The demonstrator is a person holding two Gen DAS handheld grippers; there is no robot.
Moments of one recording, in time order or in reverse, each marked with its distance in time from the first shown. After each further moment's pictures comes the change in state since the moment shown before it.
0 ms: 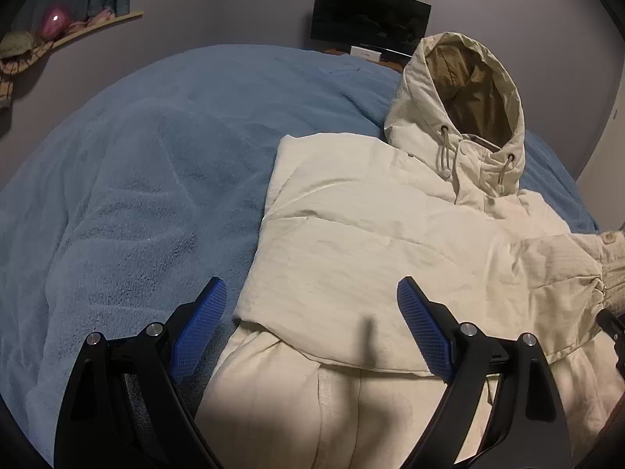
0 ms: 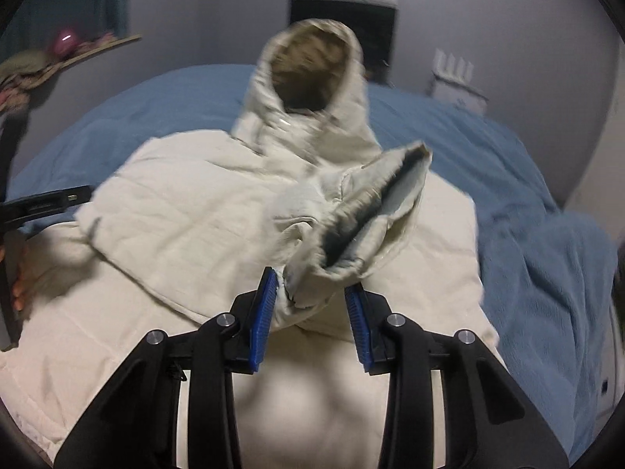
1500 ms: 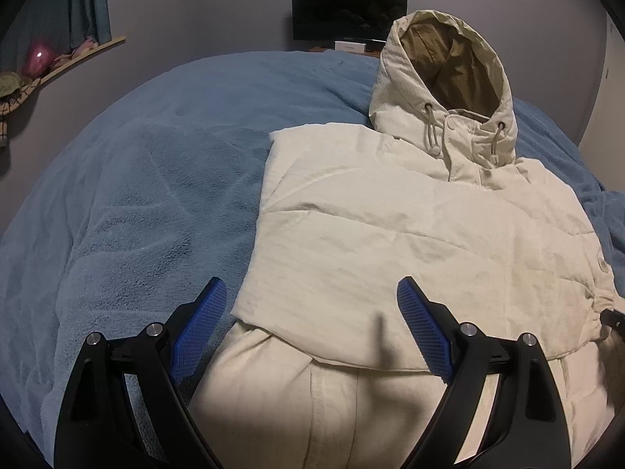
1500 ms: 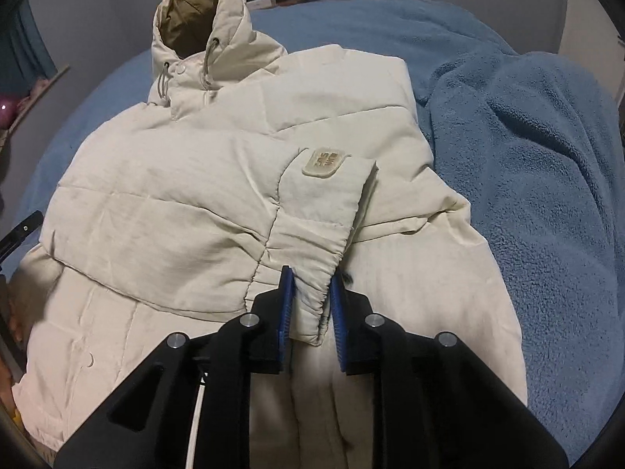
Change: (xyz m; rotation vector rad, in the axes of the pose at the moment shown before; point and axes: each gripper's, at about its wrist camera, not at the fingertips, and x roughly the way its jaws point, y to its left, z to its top) left arm 0.000 -0.018 -0.009 0.119 0.004 0.043; right arm 0.029 -0.082 -0.056 0.298 0.227 0.012
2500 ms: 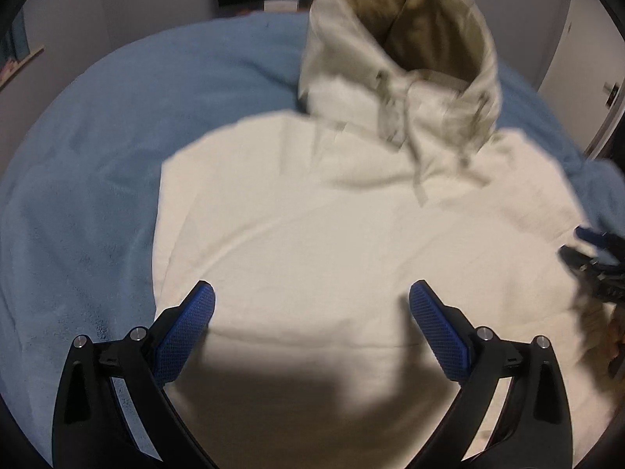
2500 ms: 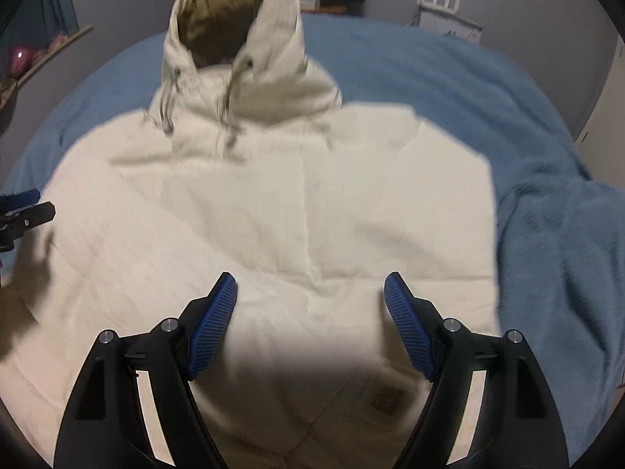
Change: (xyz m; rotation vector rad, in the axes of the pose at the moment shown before) left arm 0.093 -0.038 0.066 0.177 0.179 -0.160; right arm 0.063 0.045 0.098 -0.202 -0.009 -0.017
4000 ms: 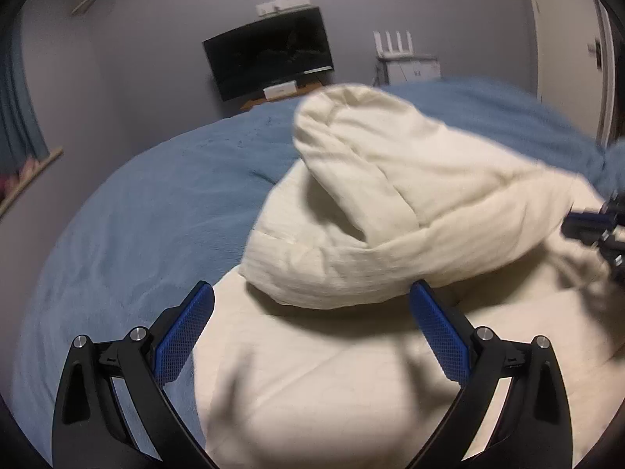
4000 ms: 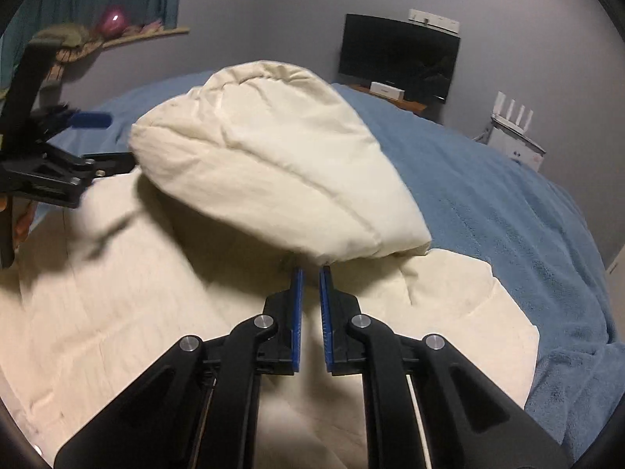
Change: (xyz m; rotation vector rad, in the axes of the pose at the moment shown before) left arm -0.003 -0.033 0.054 0.203 -0.307 0.177; right arm -0.001 0.058 0.040 -0.341 -0.319 0.098
